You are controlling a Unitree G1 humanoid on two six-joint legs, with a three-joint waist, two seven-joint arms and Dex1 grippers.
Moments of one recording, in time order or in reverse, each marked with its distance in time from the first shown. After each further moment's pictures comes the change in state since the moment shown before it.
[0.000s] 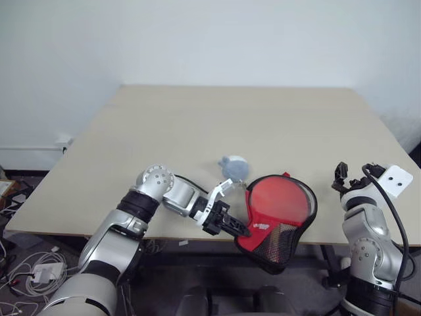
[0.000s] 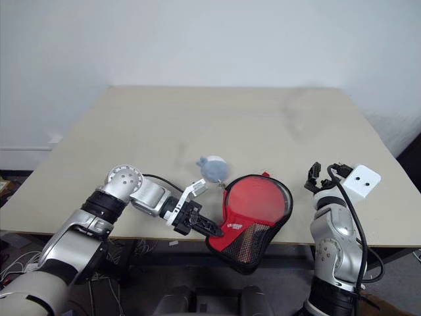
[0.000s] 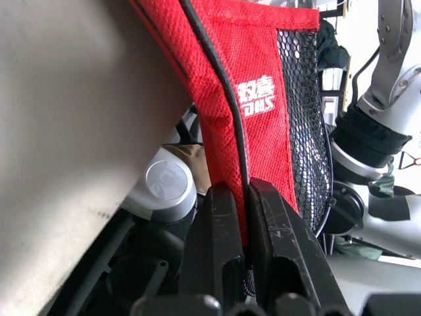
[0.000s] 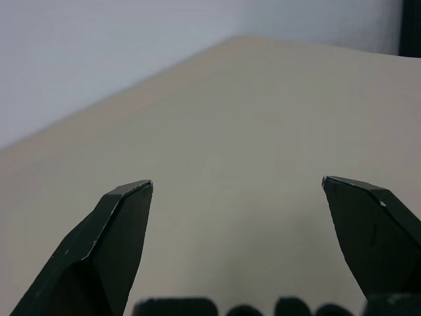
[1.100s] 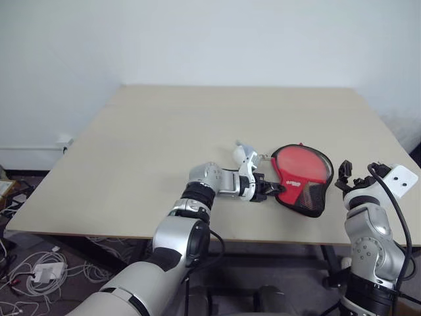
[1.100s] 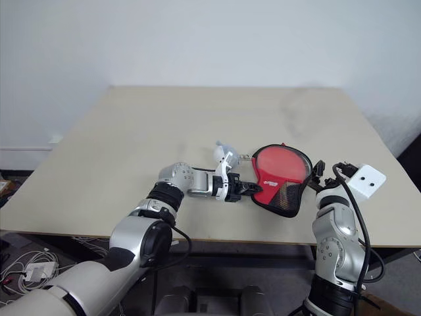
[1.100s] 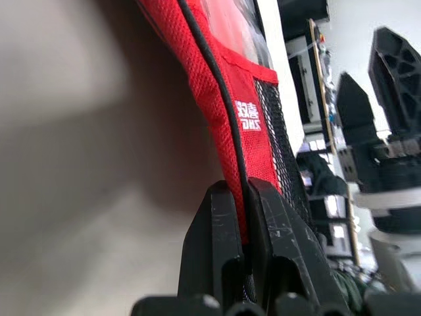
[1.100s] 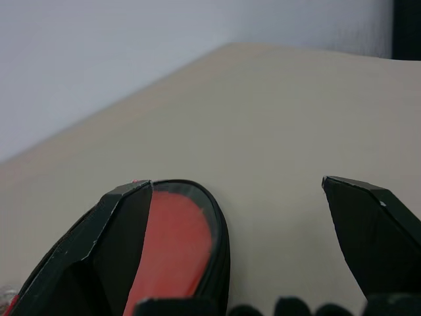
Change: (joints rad) left arm -0.225 -0.579 0.646 0.471 1.012 -0.373 -0.246; right arm -0.010 0.012 -0.025 0.007 0.007 -0.019 0.000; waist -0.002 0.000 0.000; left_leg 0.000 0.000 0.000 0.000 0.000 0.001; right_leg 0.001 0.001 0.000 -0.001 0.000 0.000
